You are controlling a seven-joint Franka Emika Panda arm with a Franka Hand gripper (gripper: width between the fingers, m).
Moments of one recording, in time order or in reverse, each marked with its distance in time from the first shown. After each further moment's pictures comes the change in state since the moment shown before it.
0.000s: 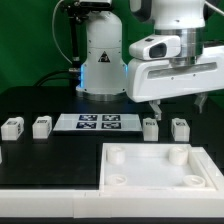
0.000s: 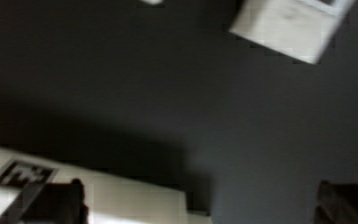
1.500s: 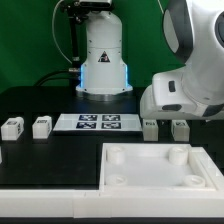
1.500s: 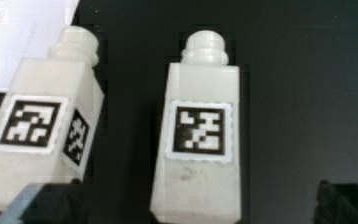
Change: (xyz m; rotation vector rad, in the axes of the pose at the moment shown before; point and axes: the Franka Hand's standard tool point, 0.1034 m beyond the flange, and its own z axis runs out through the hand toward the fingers) arm -0.036 -0.020 0.033 -0.007 -0.821 0.188
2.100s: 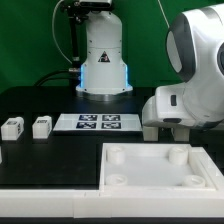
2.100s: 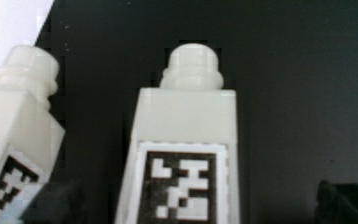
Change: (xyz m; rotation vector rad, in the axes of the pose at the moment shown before) arm 0.003 -0.006 0.037 -0.019 -0.059 0.034
